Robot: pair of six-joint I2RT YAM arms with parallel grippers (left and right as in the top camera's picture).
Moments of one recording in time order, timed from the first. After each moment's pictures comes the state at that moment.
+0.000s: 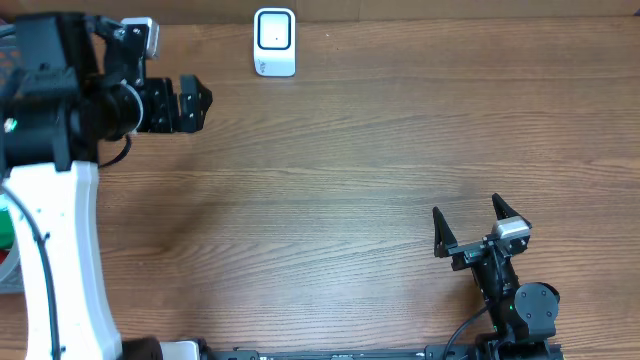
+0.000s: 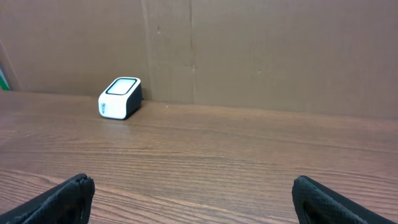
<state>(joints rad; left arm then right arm) 0.10 1.55 1.90 -1.27 0.35 0.02 0.08 0.01 0.02 -0.02 -0.14 0.01</state>
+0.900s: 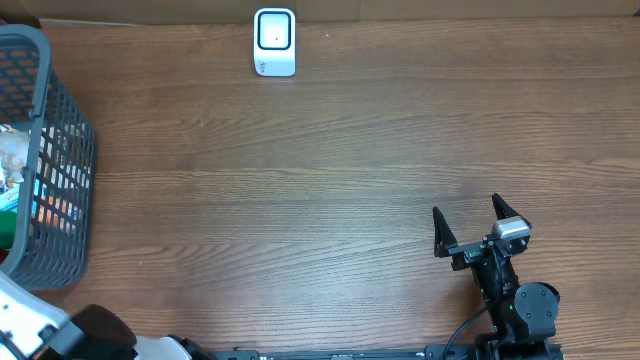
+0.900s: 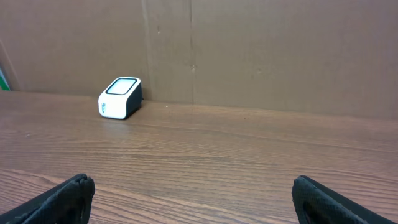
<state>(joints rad) 0.83 1.65 2.00 -1.44 -0.22 -0.49 0.08 0.01 0.02 -0.02 -0.14 0.01</state>
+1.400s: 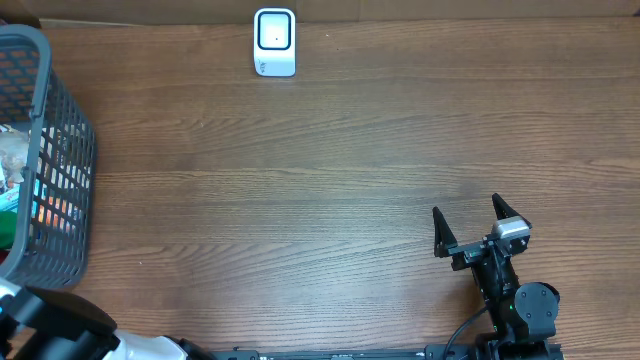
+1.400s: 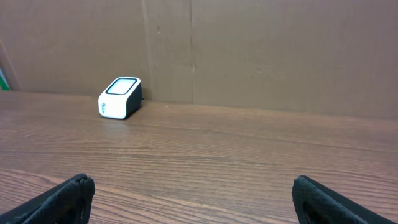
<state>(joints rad) 0.93 1.73 1.81 -1.19 -0.25 -0.32 0.08 0.01 0.02 -0.02 -0.14 0.01</state>
